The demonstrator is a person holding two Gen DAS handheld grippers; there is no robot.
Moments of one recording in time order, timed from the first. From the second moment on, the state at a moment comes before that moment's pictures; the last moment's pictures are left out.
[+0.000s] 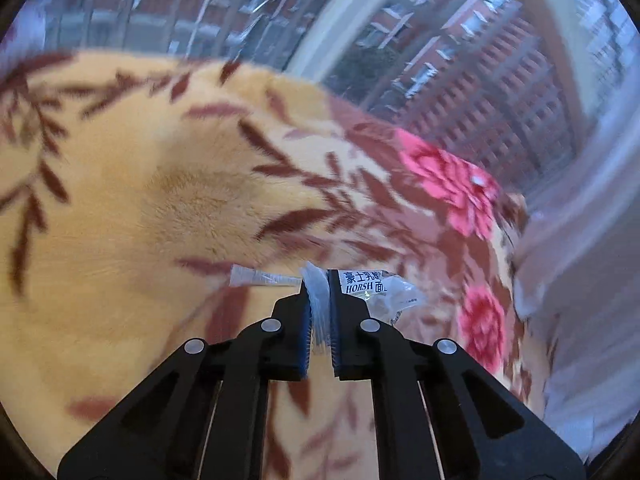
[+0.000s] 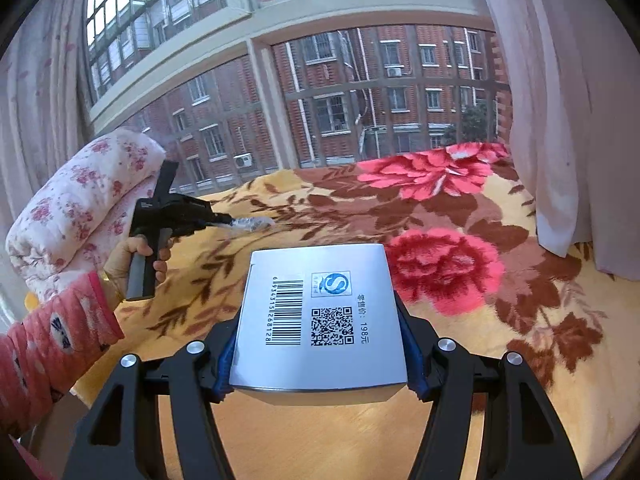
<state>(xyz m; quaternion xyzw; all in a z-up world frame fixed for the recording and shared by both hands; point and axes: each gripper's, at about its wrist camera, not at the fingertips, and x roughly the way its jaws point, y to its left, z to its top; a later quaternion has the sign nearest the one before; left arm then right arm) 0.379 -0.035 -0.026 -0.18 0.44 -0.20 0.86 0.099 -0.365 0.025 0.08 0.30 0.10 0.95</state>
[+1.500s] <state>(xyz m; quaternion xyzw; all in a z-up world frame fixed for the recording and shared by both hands) -0.056 -0.053 -0.207 0.05 0.60 -0.28 0.75 -0.066 -0.201 -0.184 0.03 0.58 0.23 0.78</state>
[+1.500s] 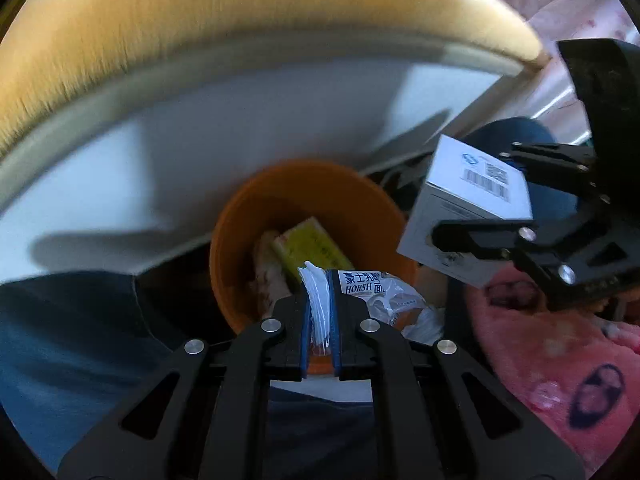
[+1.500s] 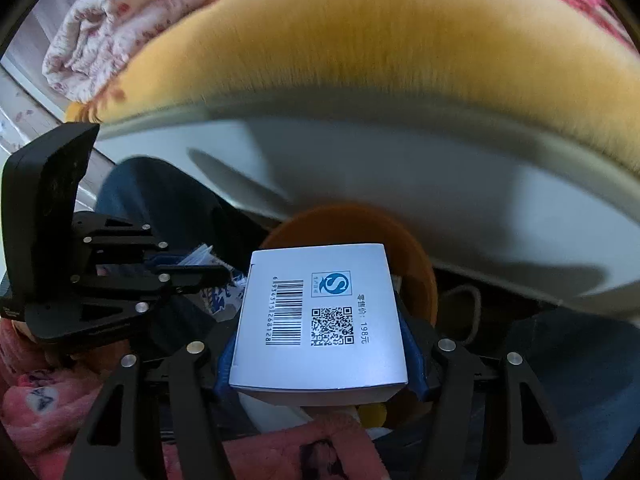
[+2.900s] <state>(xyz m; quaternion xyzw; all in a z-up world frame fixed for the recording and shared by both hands) -0.046 -0.039 -0.135 0.04 0.52 -0.19 0.83 -0.061 -0.244 -0.118 0.09 0.50 0.17 0.84</state>
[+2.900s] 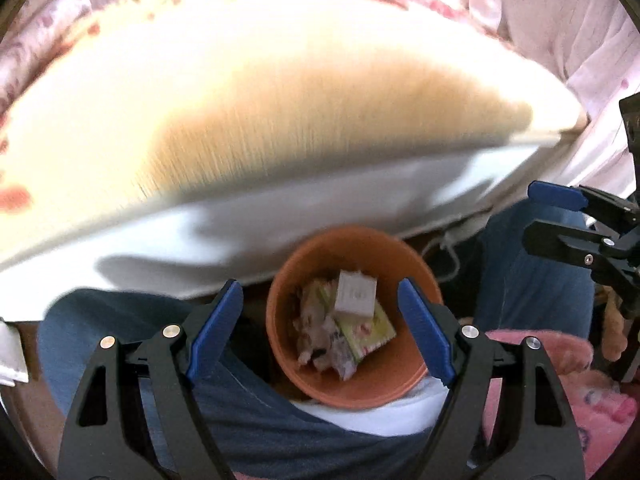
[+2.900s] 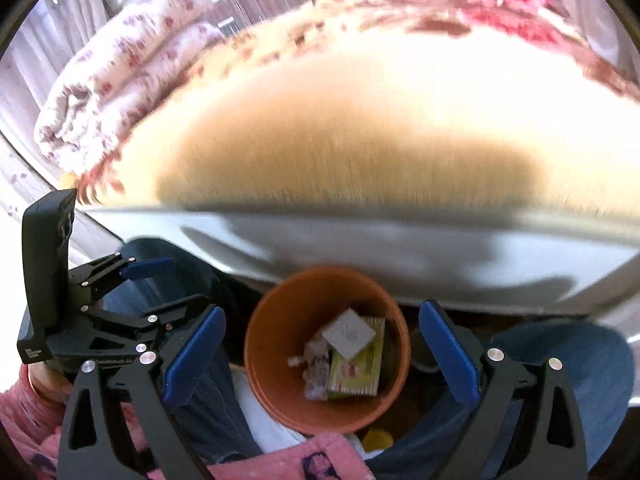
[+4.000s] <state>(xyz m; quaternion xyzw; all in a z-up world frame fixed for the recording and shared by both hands) -0.025 -0.014 0.021 0.00 0.30 -0.05 0.95 -0.047 -0.256 0.015 0.06 0.30 0.14 0.94</state>
